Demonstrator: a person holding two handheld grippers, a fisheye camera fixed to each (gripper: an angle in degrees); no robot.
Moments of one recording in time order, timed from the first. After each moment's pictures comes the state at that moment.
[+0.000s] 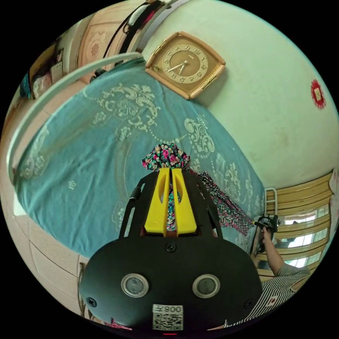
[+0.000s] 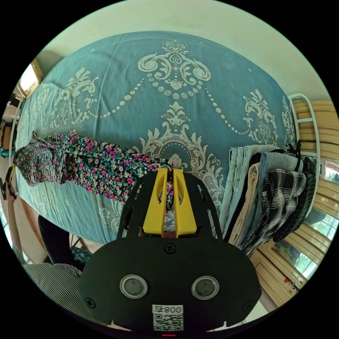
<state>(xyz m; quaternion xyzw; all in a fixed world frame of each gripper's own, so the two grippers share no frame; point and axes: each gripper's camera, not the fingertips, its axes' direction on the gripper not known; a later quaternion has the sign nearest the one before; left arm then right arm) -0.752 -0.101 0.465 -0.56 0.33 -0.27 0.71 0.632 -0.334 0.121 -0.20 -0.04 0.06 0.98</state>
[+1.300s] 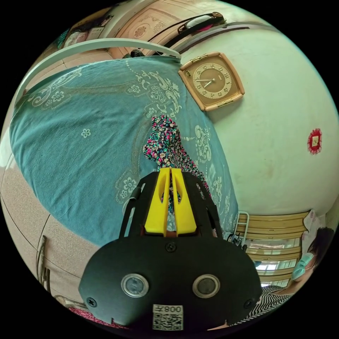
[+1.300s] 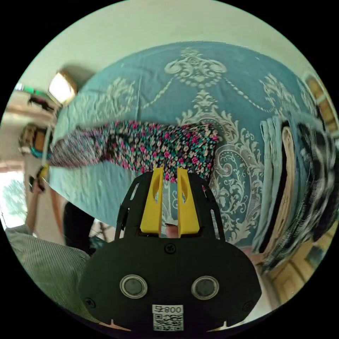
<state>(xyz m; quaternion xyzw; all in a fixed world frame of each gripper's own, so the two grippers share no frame) -0.799 -0.018 0.429 -0.56 0.33 -0.46 0.61 0.602 -0.189 0.015 -0.14 -0.14 0.02 0.98</state>
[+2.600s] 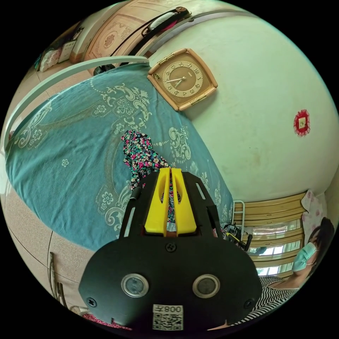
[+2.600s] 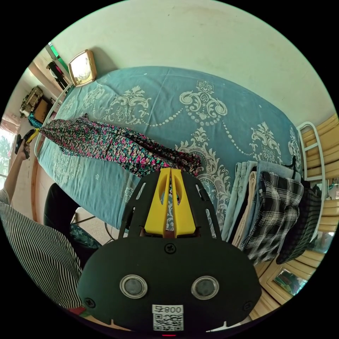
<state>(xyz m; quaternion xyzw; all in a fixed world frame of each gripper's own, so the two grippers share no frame) -0.831 -0.072 0.452 -0.52 0.40 -0.44 0.62 0.608 -0.147 -0.112 -0.07 -0.12 -0.03 0.99</state>
